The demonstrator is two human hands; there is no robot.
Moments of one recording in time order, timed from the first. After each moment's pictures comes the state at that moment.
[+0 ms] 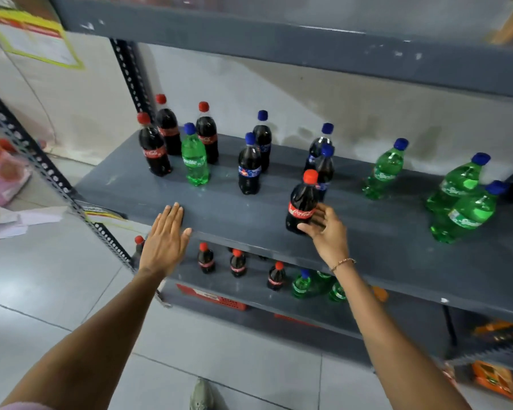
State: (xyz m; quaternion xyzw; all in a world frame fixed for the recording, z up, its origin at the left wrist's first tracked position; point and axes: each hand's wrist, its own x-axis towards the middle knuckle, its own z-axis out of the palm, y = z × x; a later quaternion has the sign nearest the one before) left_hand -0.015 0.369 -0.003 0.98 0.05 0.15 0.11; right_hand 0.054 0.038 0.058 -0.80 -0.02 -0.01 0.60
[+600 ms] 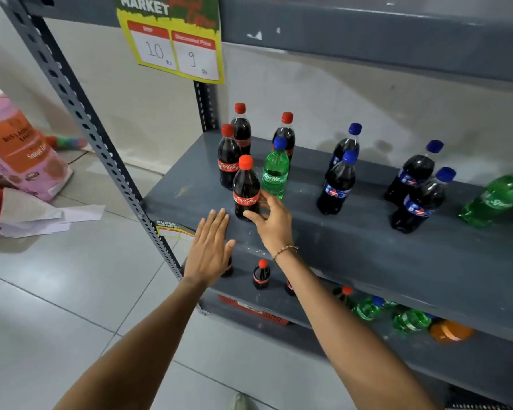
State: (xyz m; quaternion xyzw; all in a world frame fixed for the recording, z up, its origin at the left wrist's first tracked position) left_hand 0.002 0.479 -0.016 0.97 0.01 0.18 0.15; right_hand 0.077 0.336 0.047 -0.81 -0.14 -0.03 0.56
